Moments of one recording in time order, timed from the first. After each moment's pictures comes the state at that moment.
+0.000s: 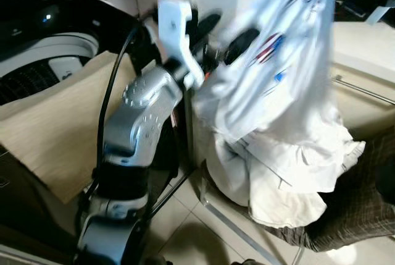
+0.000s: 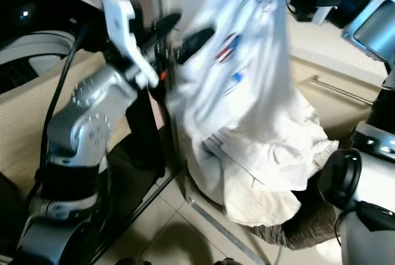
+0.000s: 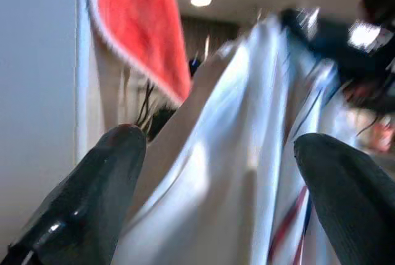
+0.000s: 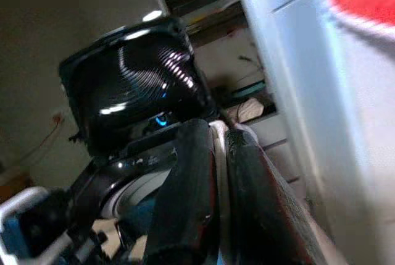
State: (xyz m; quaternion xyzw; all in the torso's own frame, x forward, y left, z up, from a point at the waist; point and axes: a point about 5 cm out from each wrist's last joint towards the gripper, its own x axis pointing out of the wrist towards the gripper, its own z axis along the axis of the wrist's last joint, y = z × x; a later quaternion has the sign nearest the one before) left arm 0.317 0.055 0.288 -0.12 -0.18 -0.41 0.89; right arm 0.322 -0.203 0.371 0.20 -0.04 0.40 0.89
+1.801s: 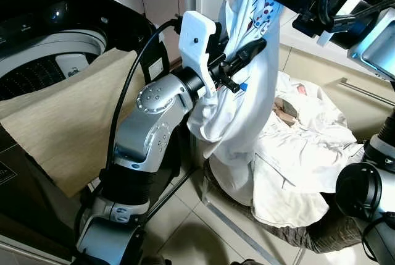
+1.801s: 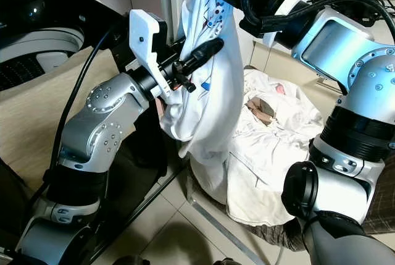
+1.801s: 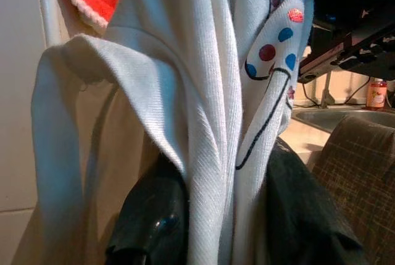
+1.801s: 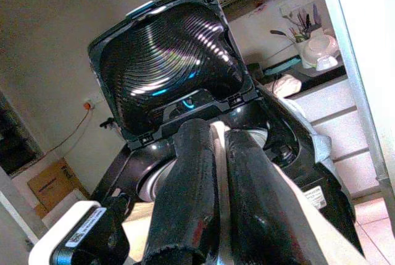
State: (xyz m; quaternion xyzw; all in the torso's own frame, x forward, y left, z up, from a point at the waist) left arm 0.315 0.041 0.265 -0.05 -0.15 -0.44 0.89; right arm 0.308 -0.152 0.352 0.23 -0.01 0.42 0.88
